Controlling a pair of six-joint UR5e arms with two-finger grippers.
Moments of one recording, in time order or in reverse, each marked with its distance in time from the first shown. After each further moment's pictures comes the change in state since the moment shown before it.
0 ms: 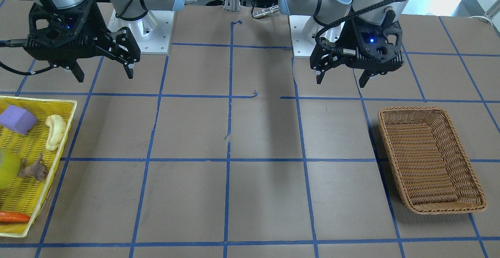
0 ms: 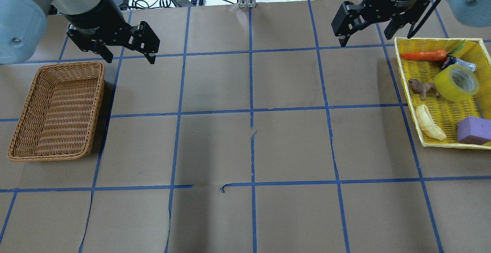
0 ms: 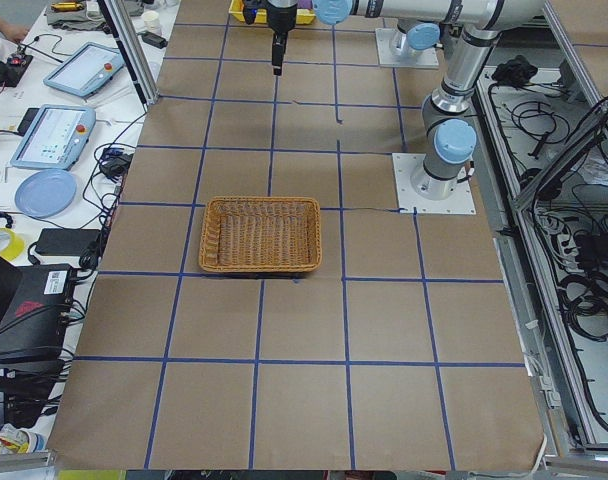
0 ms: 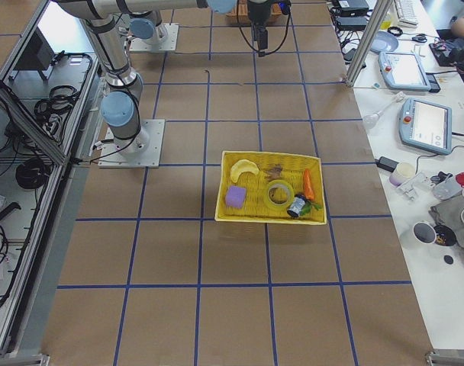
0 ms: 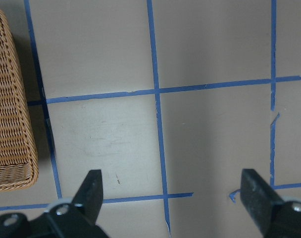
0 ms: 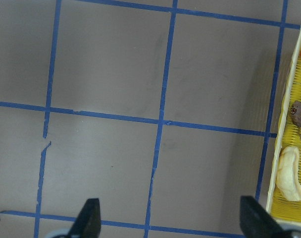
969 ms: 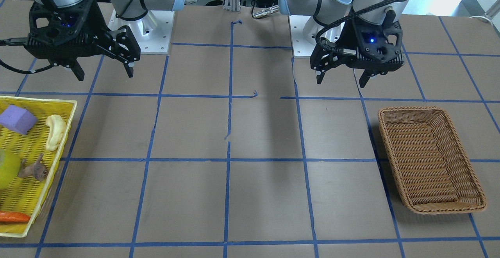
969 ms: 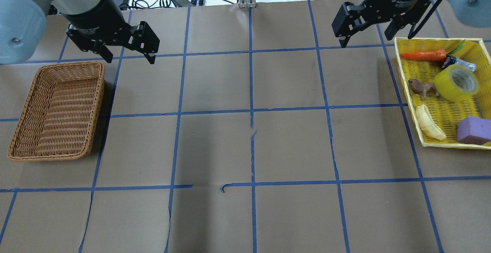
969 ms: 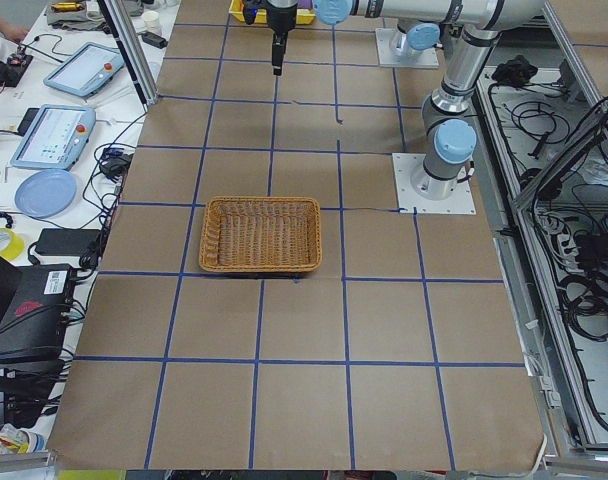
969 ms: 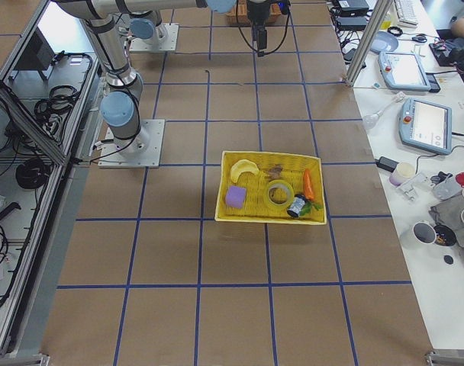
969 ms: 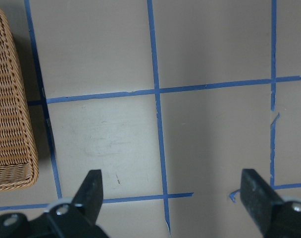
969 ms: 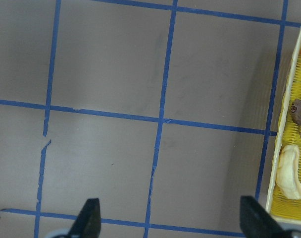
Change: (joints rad) left arm 0.000 0.000 0.000 0.000 0.001 0.000; right arm 0.000 -0.004 0.003 0.005 0.000 0.000
